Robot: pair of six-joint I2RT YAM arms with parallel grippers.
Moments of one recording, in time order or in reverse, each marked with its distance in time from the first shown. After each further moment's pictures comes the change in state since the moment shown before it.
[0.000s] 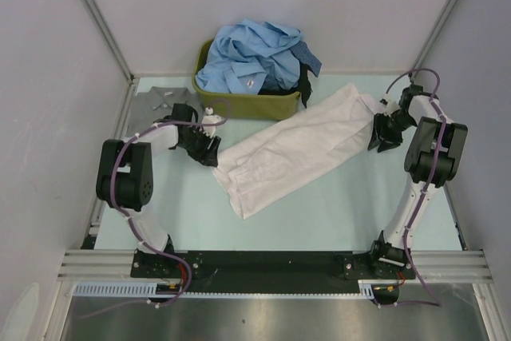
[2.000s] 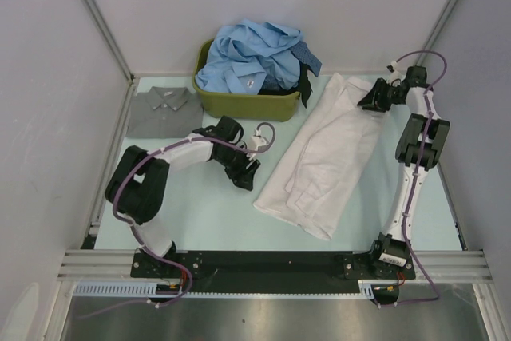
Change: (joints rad) left arm -0.395 -0.055 -0.034 -0.047 0.084 -0.053; right arm -0.021 0.493 0.631 0.318 -0.478 0.261
